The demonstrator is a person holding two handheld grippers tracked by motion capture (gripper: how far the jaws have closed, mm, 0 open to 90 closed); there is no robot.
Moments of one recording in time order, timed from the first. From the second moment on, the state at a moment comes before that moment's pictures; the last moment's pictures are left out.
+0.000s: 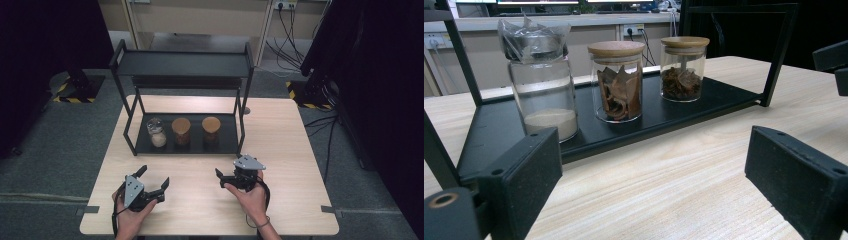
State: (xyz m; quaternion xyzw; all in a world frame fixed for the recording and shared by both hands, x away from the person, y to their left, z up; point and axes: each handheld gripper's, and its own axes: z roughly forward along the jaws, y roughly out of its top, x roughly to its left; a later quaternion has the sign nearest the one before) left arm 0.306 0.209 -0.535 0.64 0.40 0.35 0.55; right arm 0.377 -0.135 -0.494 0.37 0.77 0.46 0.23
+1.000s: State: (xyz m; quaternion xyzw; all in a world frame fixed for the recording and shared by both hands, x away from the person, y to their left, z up) left arm 0.306 0.209 -0.535 0.64 0.40 0.35 0.55; right arm 0.361 -0.163 -0.506 0.39 0.77 0.46 0.22
